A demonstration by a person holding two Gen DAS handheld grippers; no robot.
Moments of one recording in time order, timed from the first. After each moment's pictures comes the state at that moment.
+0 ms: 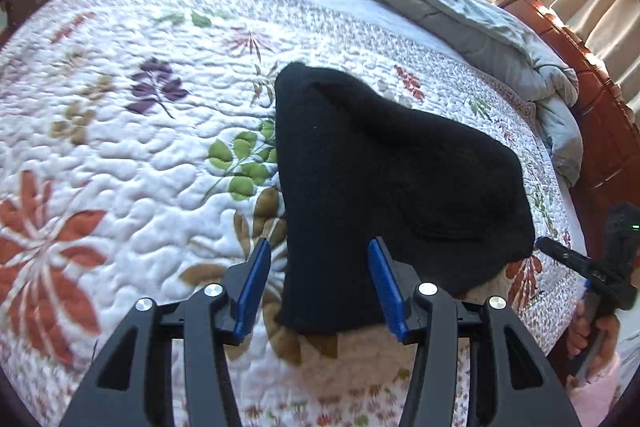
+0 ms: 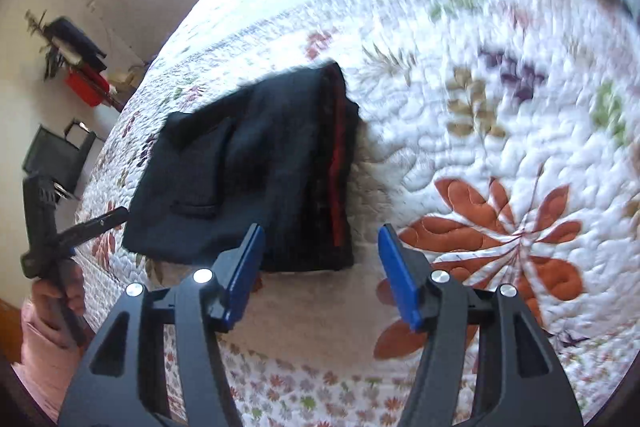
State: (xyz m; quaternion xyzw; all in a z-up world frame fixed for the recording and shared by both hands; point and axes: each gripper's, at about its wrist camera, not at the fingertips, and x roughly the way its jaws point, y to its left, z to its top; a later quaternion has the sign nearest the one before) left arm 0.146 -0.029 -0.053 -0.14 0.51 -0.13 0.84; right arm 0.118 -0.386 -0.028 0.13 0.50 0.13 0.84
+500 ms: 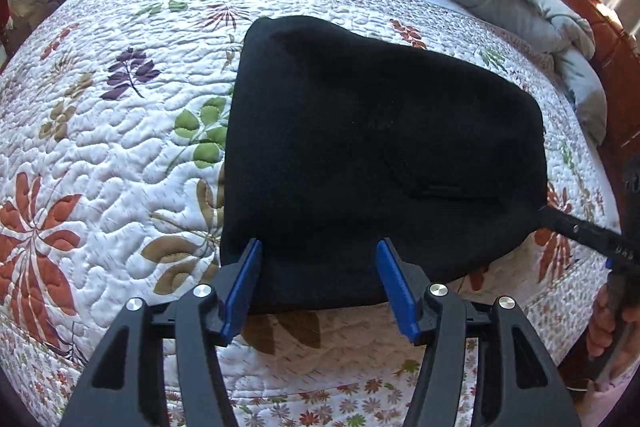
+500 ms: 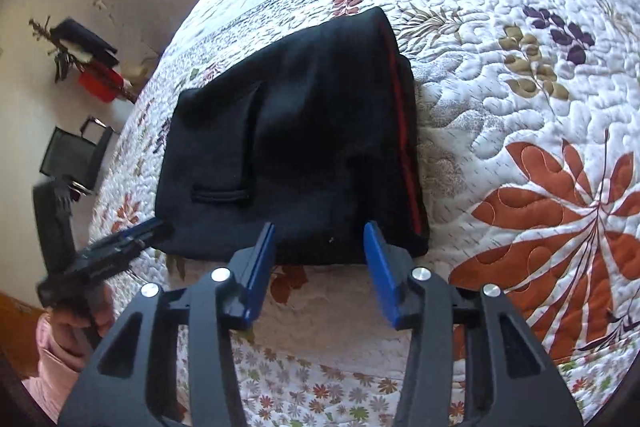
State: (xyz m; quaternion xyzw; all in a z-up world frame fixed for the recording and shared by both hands) left arm 0.157 -0.091 -0.080 -0.05 0.54 -0.11 0.83; right arm 0.129 -0.361 -0.065 0.18 0.54 0.16 0.81
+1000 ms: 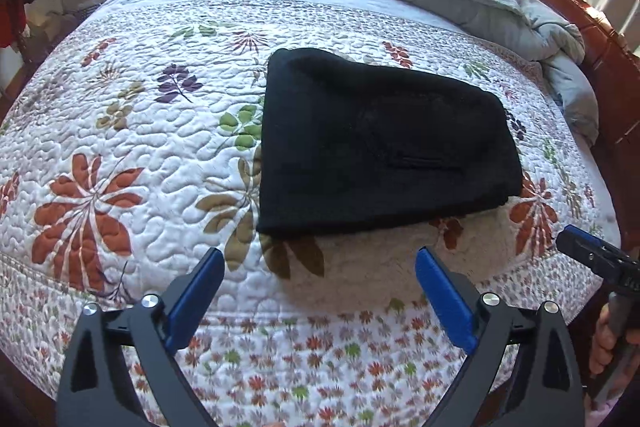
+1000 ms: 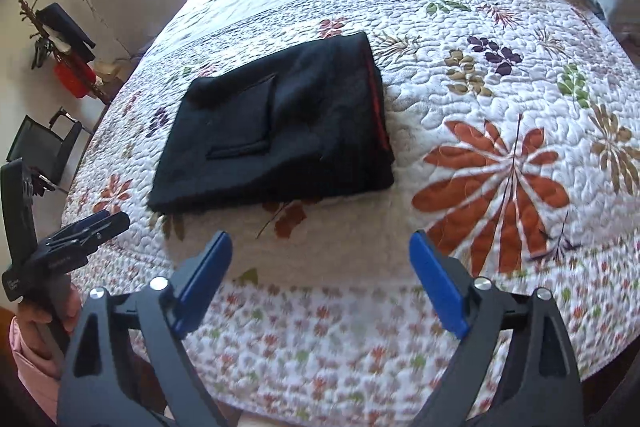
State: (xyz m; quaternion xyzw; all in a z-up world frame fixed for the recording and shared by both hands) left arm 0.089 -0.075 -0.026 -0.05 0.52 -0.10 0.85; right arm 0.038 -0.335 -0.001 0.12 0.51 0.09 0.84
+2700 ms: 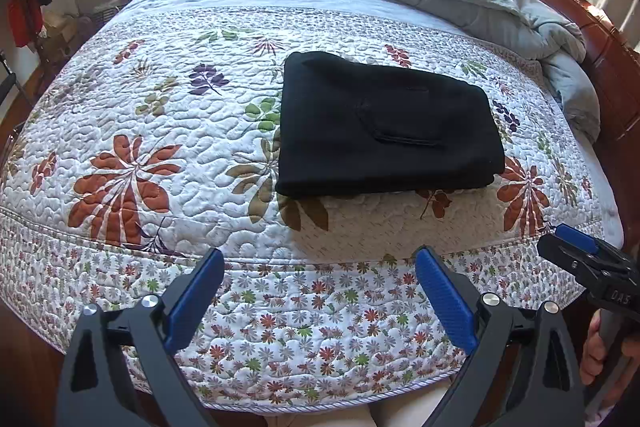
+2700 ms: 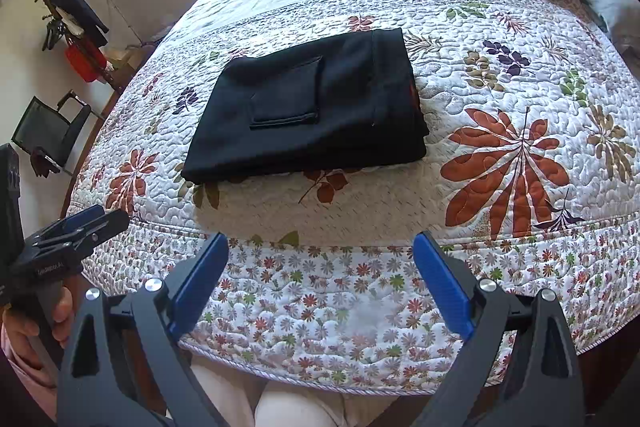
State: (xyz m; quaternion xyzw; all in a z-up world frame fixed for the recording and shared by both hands) left arm 0.038 -0.073 0.006 -0.04 0.52 -0.07 0.85; right arm 0.003 -0.302 0.018 0.09 0.51 0.10 0.85
